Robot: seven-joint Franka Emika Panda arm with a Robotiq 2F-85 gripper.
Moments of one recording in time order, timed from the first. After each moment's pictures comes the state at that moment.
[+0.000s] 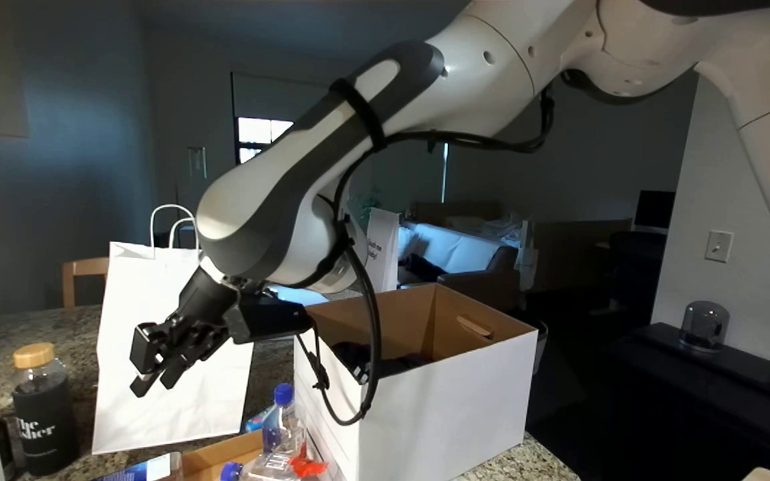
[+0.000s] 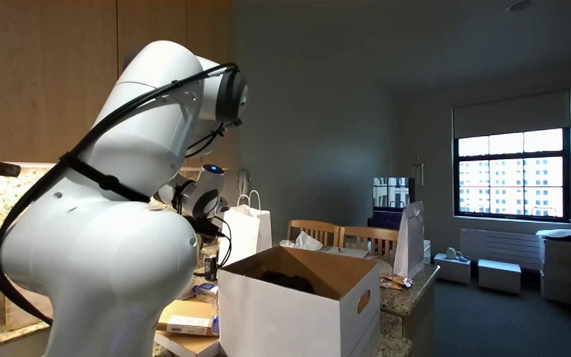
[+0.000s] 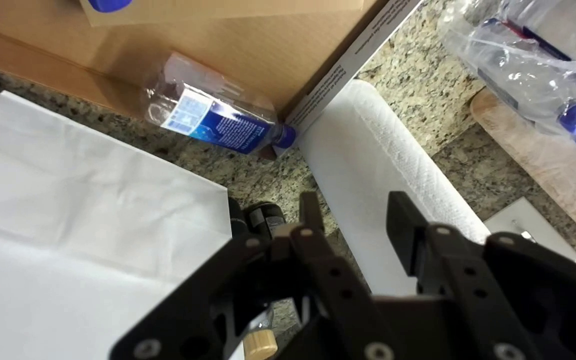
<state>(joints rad) 0.20 0.42 0.64 -2.08 0.30 2.97 -0.22</state>
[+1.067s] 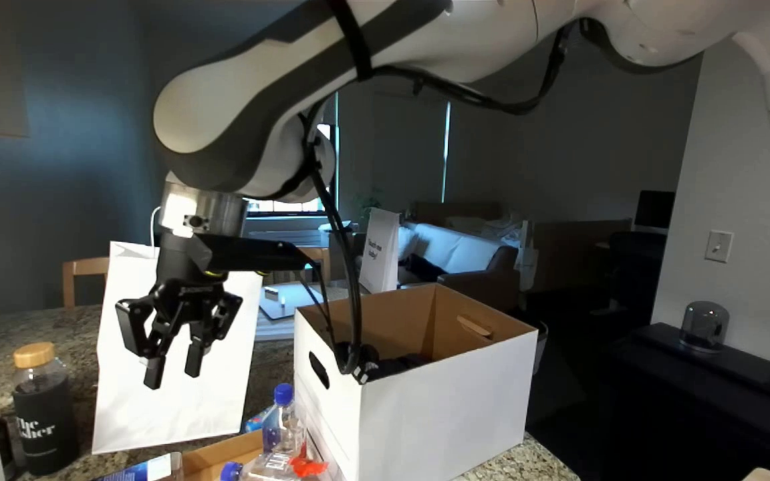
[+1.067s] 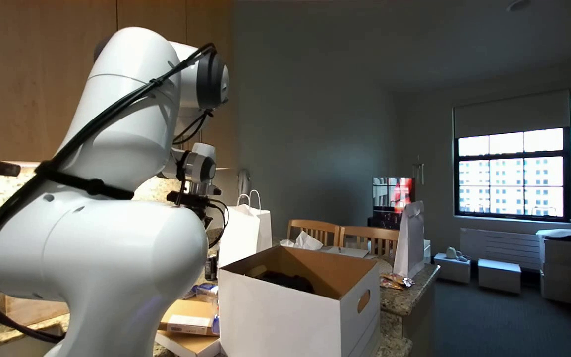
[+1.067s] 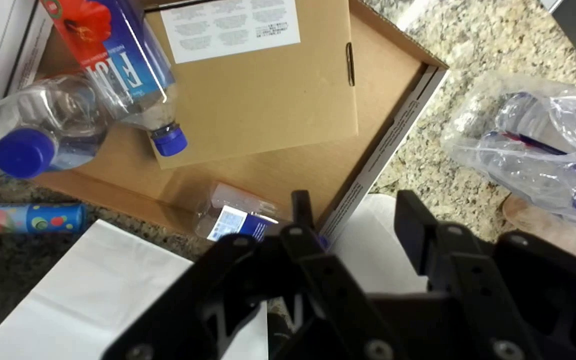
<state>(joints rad) 0.46 0.32 0.37 -1.86 0.10 2.32 0.19</state>
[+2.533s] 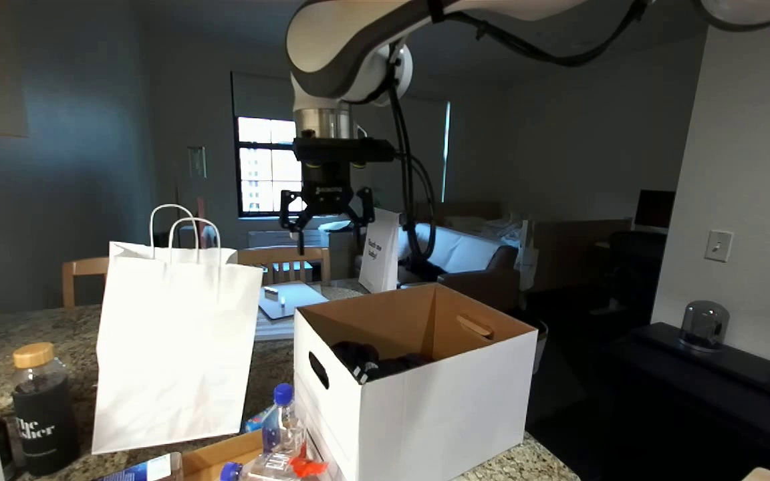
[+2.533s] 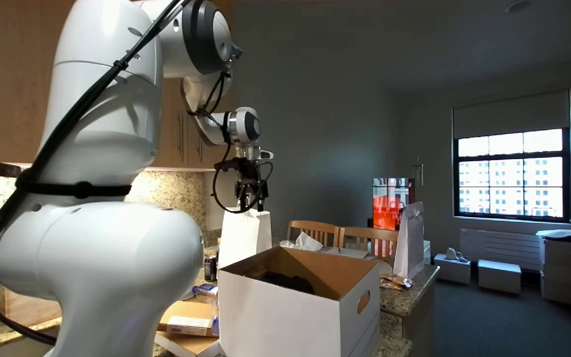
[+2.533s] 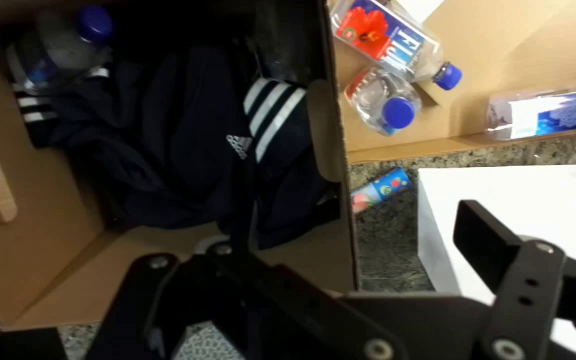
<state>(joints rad) 0.33 0.11 0.17 -1.80 -0.08 1.91 0.66</state>
